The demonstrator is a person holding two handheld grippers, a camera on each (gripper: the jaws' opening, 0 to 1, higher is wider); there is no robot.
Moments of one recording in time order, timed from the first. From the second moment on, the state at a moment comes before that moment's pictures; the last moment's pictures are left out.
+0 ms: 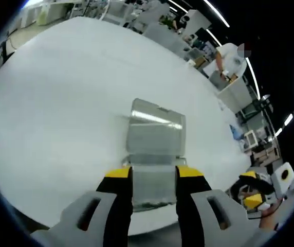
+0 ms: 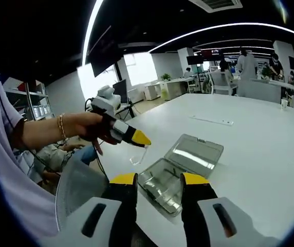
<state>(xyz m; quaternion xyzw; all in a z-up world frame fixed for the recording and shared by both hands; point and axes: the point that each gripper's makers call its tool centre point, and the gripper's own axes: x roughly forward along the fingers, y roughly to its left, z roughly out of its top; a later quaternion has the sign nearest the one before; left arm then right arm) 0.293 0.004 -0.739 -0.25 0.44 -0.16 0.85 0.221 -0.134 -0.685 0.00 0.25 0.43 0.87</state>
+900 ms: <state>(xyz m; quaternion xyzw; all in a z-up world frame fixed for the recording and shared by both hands) 0.268 -0.117 -0.700 -0.34 0.42 -0.28 0.79 0.229 -0.137 -0.680 -0.02 0.25 0.40 0.88</state>
